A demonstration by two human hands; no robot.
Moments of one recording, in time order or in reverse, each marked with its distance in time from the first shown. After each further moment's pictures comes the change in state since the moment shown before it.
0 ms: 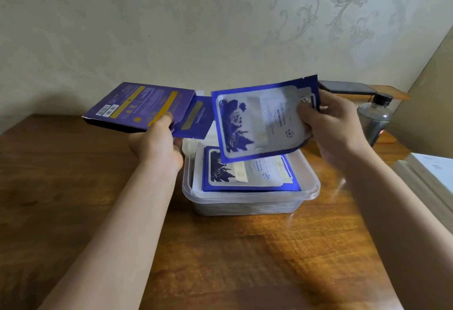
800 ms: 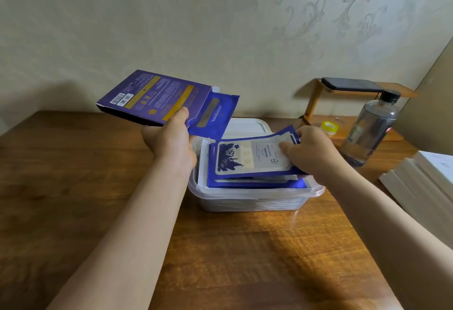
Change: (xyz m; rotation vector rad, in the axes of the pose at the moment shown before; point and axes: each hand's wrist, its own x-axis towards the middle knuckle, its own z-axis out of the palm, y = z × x) left_hand -0.011 -0.007 0.004 0.000 -0.075 0.042; right_hand -0.019 0.027 0.025 -0.597 -0.127 0.420
